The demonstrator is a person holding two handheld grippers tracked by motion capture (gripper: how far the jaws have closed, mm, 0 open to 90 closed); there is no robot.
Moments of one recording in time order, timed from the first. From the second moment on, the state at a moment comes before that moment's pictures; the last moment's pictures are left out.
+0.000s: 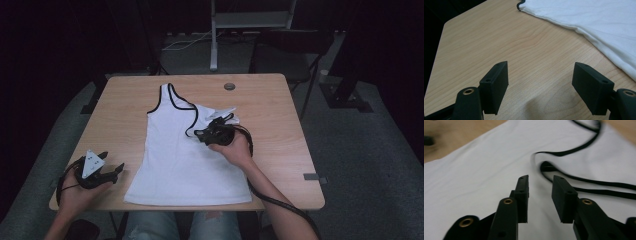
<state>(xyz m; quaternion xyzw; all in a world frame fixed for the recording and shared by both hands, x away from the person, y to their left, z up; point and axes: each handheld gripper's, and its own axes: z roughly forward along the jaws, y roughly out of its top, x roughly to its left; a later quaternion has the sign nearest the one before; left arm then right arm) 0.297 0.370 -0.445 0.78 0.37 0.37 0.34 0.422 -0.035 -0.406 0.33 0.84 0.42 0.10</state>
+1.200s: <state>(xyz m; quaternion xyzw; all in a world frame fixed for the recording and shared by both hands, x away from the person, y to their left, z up) 0.297 0.369 -0.445 0.79 0.36 0.37 0.34 0.532 -0.107 -0.418 0.48 0.80 0.30 0.21</state>
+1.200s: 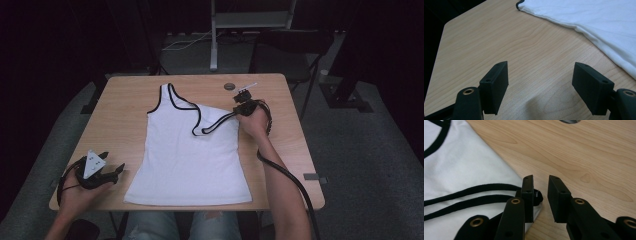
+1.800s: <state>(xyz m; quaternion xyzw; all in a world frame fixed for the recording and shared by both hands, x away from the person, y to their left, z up) 0.297 0.369 -0.445 0.79 0.36 0.37 0.34 0.491 -0.021 -0.415 0.36 0.86 0.34 0.14</state>
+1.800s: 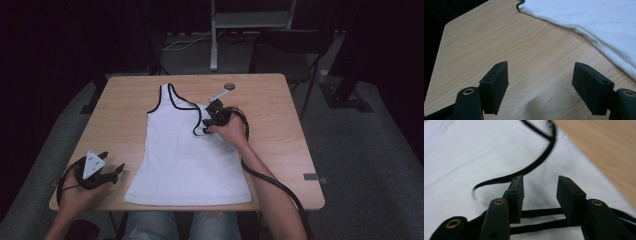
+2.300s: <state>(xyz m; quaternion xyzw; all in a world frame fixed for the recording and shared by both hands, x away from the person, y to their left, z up) 0.296 0.369 -0.445 0.78 0.36 0.37 0.34 0.475 -0.020 -0.431 0.35 0.86 0.34 0.14</state>
